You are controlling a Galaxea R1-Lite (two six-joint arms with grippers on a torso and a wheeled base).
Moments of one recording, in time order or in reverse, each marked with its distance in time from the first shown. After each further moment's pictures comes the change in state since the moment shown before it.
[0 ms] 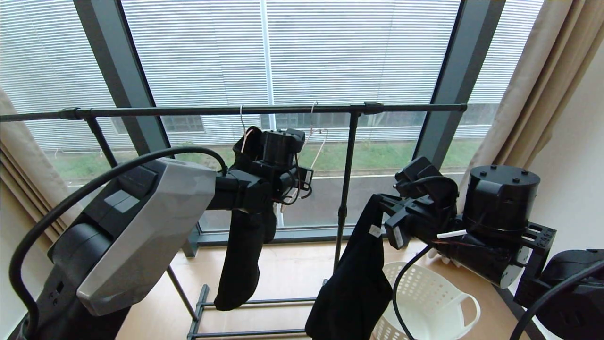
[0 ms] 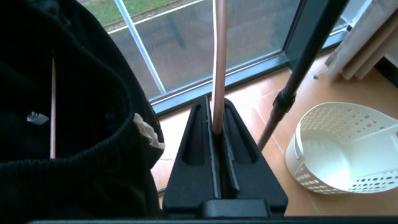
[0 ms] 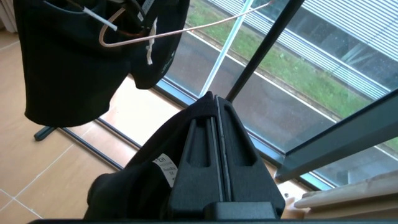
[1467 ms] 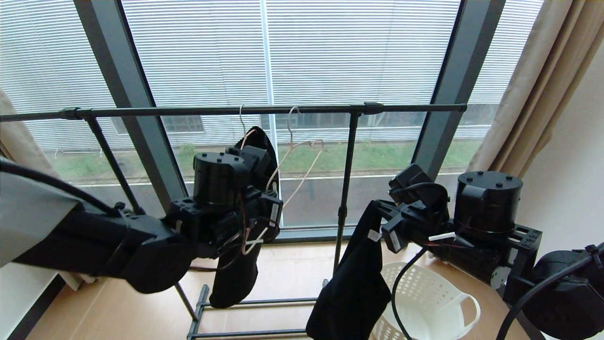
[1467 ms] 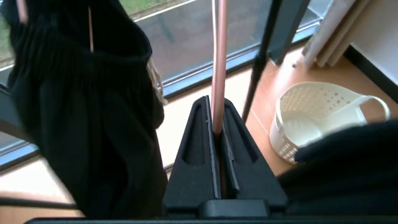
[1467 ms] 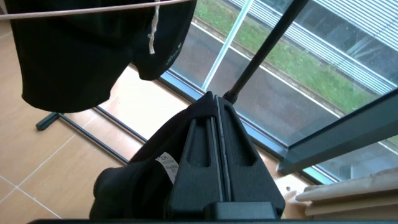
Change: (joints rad) left arm -0.050 -0.539 0.959 -0.420 -0.044 -0.017; right arm -0.019 0.040 0.000 -0.002 -0.001 -0.018
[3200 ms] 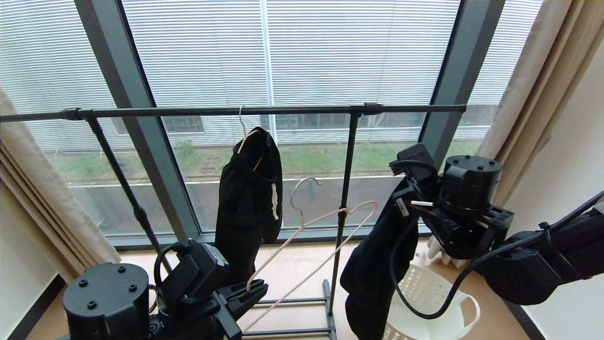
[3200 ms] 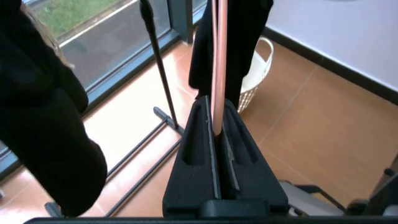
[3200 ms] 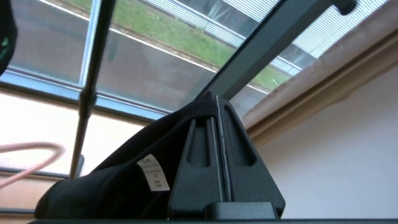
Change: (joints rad) left arm -0.123 -0.225 0.743 -0.535 -0.295 0.048; right arm -0.053 0.121 -0.135 -0.101 -0.483 -0.135
